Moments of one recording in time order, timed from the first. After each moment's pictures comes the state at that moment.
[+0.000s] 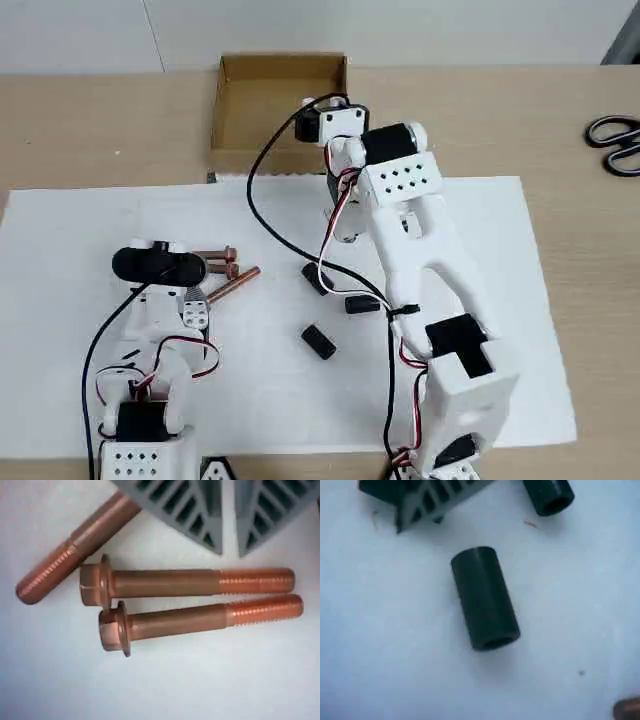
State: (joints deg) left arm -4.3 -96.0 95.5 47.0 -1.9; right arm -21.4 16.5 -21.7 95.4 5.7
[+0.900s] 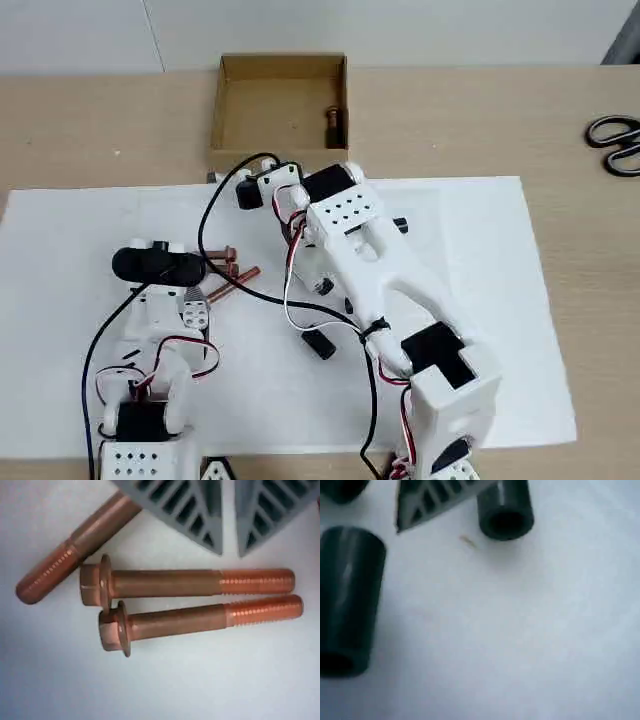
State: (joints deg) left arm -4.3 -96.0 95.5 47.0 -1.8; right arm -31.7 16.4 -7.4 88.3 11.6
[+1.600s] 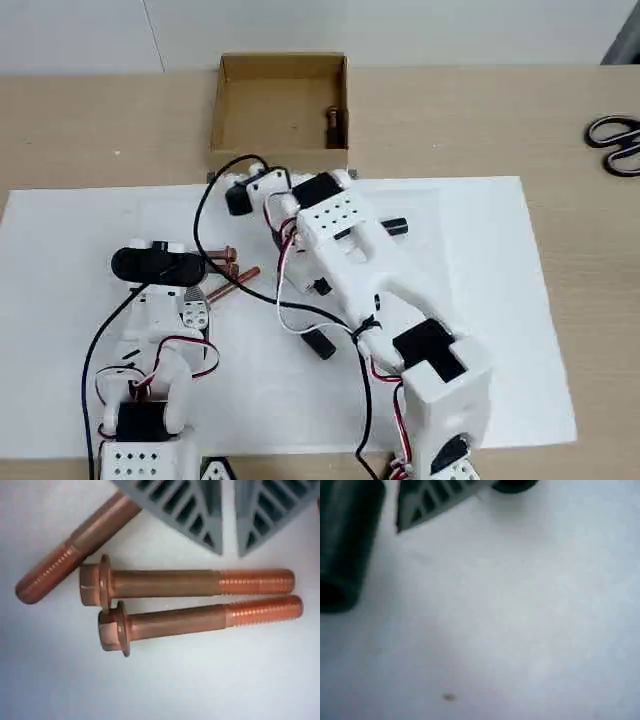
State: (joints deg) left arm -4.3 -96.0 95.5 47.0 -1.7; right arm -33.7 18.7 -6.2 83.0 12.4
